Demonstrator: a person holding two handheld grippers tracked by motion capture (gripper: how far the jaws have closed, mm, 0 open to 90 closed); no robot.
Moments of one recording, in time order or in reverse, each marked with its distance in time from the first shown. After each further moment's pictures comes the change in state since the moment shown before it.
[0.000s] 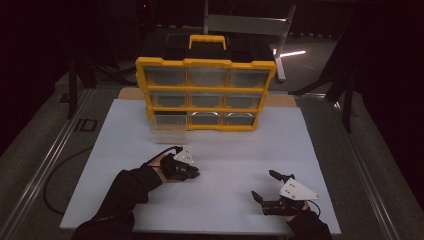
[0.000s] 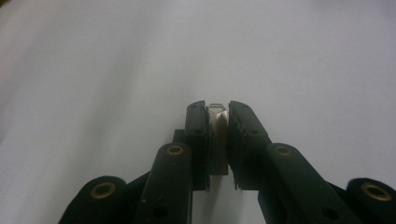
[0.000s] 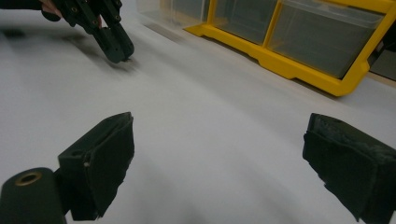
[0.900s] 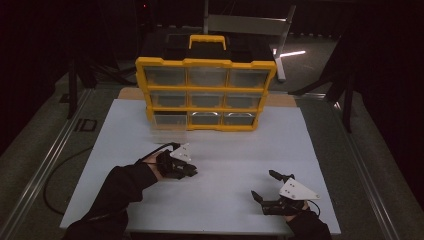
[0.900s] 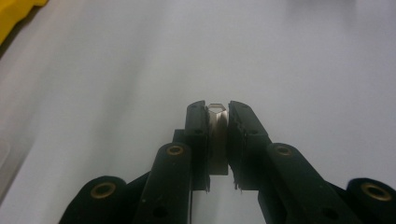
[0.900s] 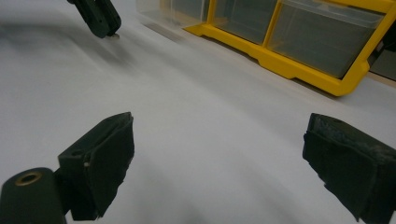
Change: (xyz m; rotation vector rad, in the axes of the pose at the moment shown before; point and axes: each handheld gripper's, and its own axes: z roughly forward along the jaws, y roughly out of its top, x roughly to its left) left arm -0.004 0.014 -0.030 0.007 -0.010 0.020; right arm 0.000 0.000 0.000 0.002 -0.001 0.003
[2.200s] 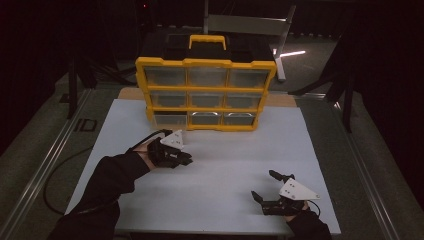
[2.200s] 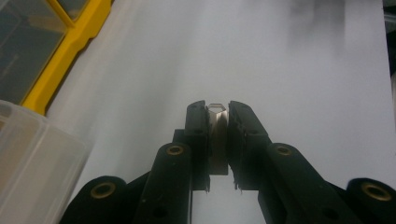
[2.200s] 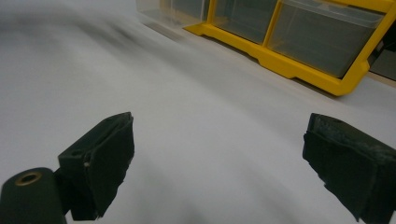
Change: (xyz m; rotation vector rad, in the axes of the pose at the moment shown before) left arm 0.012 0.018 -0.045 -0.028 0.042 -0.002; right arm 0.000 0.000 0.000 0.004 -0.003 -0.001
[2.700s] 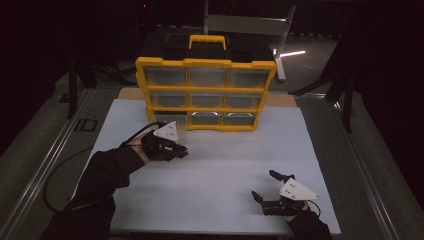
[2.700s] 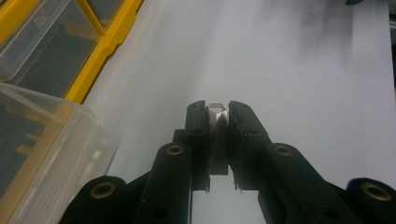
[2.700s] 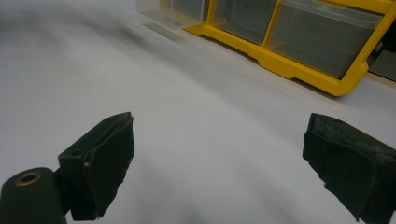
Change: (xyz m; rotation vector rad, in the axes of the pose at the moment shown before) left arm 0.011 0.003 -0.021 -0.012 0.037 -0.022; right arm 0.000 0.000 -0.001 -0.003 0.002 0.001
